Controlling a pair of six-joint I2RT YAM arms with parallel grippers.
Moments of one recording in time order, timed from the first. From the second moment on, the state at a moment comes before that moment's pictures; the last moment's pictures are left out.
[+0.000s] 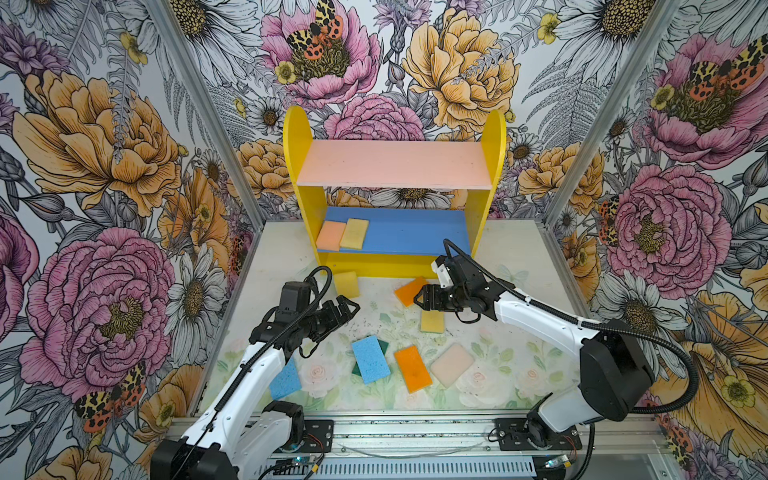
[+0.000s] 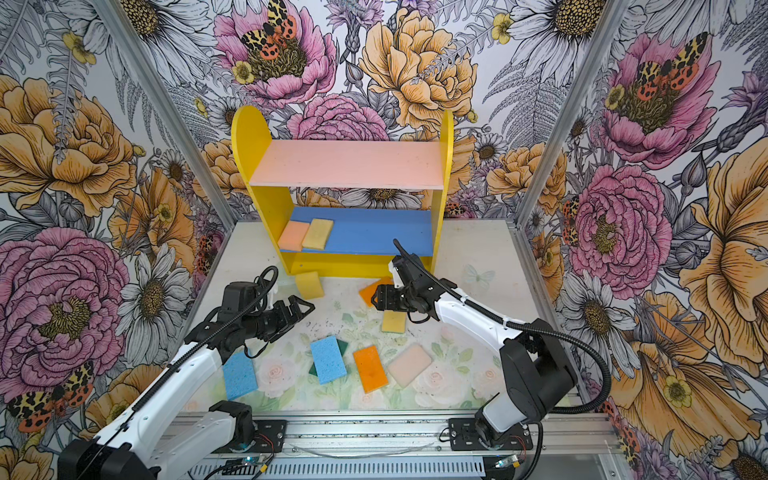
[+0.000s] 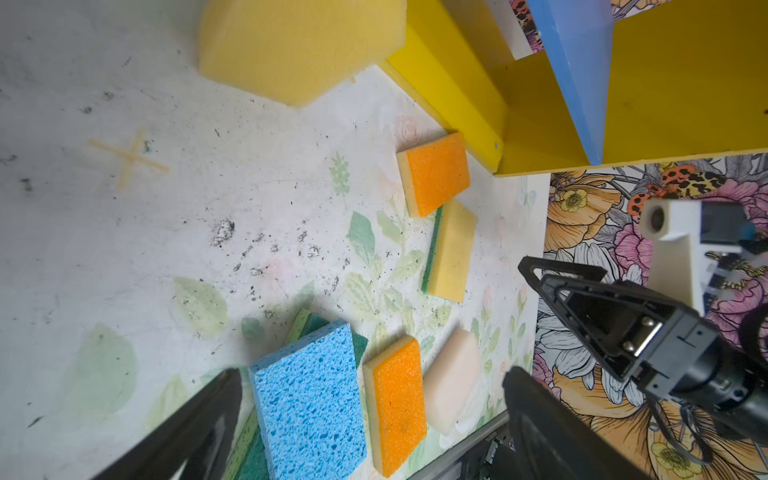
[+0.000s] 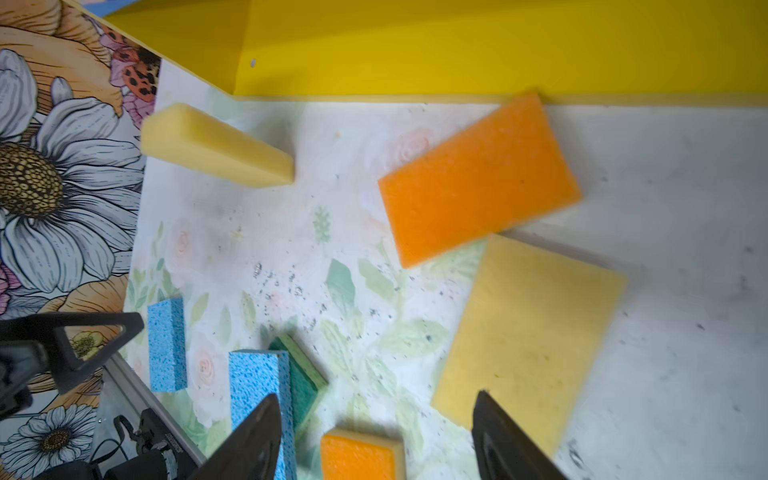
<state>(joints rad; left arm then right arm) -0.22 1.00 0.68 -0.50 0.42 -0.73 0.57 1.50 1.01 -0.44 -0.28 0.55</state>
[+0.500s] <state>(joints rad) -0.54 1.14 0.75 -0.43 0.27 -0.75 0.50 1.50 0.89 -0.52 -0.28 0.52</state>
